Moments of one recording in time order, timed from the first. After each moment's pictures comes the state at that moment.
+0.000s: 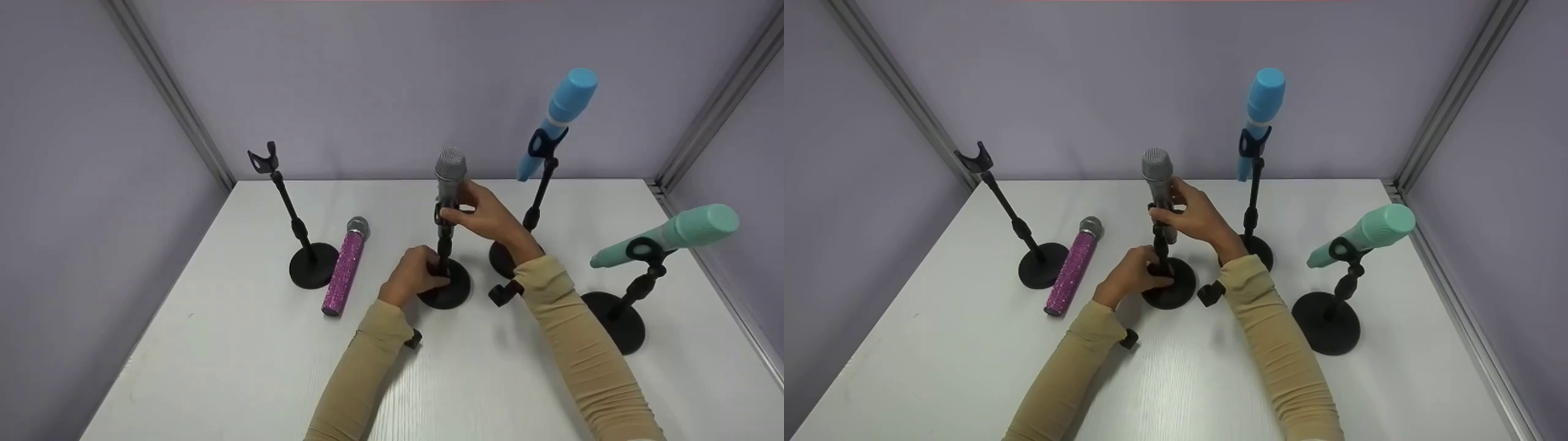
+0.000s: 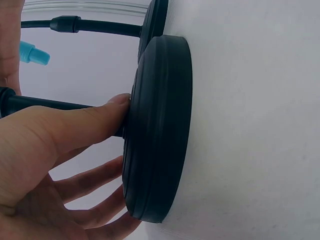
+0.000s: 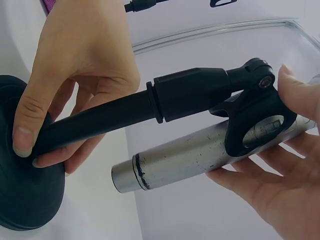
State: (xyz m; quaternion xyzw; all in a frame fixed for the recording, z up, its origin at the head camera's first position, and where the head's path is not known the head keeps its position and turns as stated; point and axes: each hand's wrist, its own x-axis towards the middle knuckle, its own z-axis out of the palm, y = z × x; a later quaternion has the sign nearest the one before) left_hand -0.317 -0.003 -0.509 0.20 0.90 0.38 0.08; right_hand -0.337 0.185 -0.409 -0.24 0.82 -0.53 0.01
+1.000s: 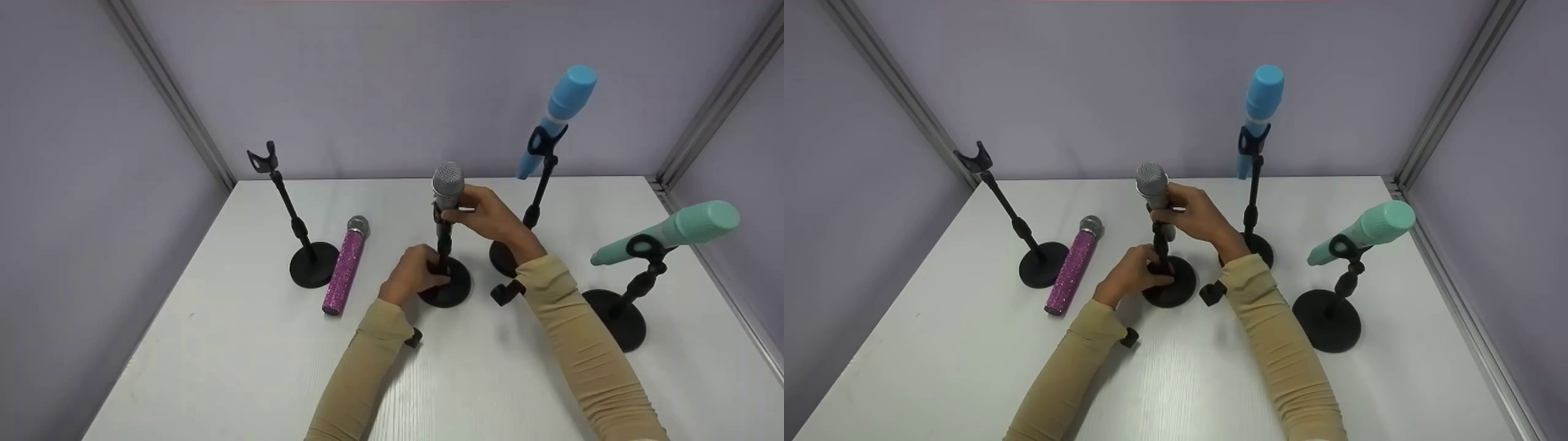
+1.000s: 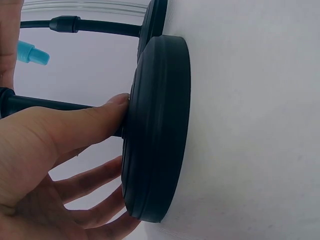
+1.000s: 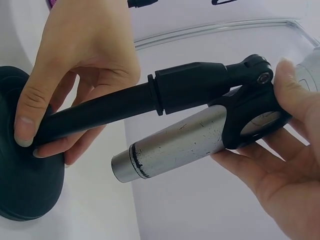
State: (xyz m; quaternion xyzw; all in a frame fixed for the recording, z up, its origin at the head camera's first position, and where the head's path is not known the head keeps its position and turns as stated) left_hand -0.316 -0.010 -0.511 0.20 0.89 0.40 0.08; right_hand -0.336 0.181 -0.412 -0.29 0.78 -0.55 0.01
